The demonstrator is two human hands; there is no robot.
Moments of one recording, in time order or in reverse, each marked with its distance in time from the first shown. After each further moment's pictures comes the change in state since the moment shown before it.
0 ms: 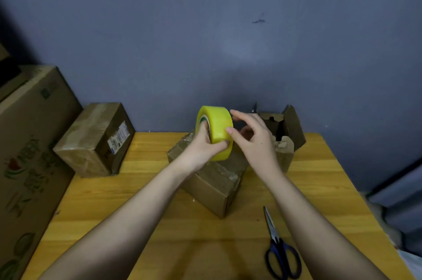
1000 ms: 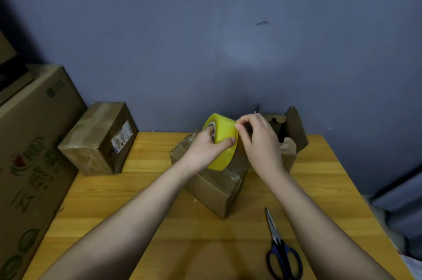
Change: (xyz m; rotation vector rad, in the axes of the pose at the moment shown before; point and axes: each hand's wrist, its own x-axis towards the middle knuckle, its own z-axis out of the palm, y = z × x) left_hand 0.003 0.000 0.001 0.226 0.061 -0.056; right_hand 0.001 -0.004 -0.003 -0.408 0.031 -0.135
